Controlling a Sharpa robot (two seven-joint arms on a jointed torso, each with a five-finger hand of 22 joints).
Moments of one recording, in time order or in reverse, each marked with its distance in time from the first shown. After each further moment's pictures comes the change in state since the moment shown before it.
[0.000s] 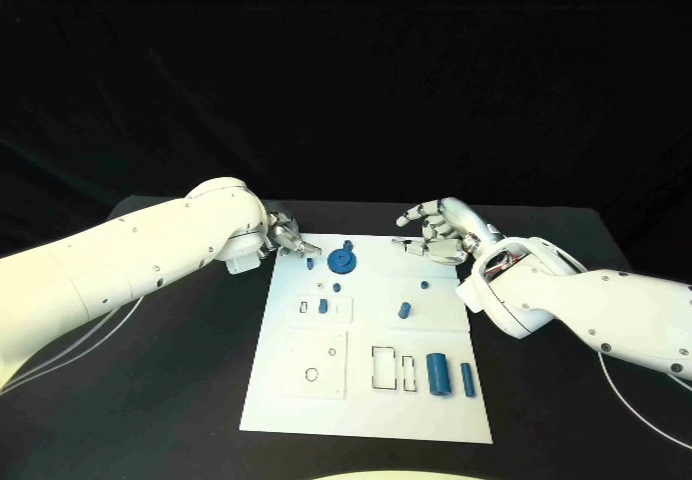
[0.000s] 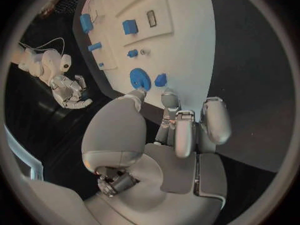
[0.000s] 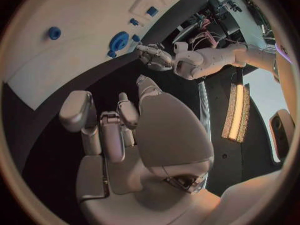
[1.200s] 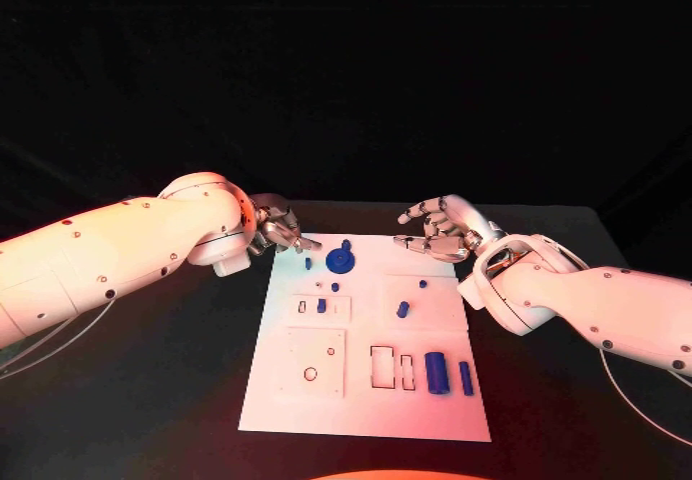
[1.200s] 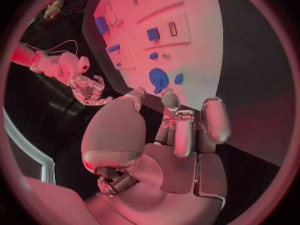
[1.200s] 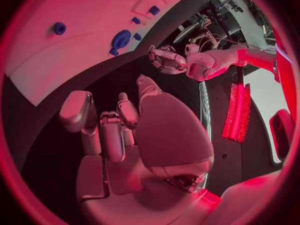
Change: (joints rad) left arm 0.031 -0.137 0.008 0.236 0.013 -0.068 -0.008; left_hand -0.001 -0.001 0.000 0.000 0.000 0.000 0.000 0.000 0.002 -0.004 -0.003 -0.009 -0.003 0.004 -0.004 -0.005 0.000 0.000 -0.004 -0.003 0.000 -0.003; right arm 0.004 -0.010 0.000 0.000 0.000 -0.001 -0.001; right_hand 0.000 0.000 -0.003 -0.003 0.000 0.003 -0.003 0.000 0.001 0.000 0.000 0.000 0.000 0.000 0.000 0.000 0.000 0.000 0.000 0.000 0.005 0.000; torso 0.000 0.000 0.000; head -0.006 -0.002
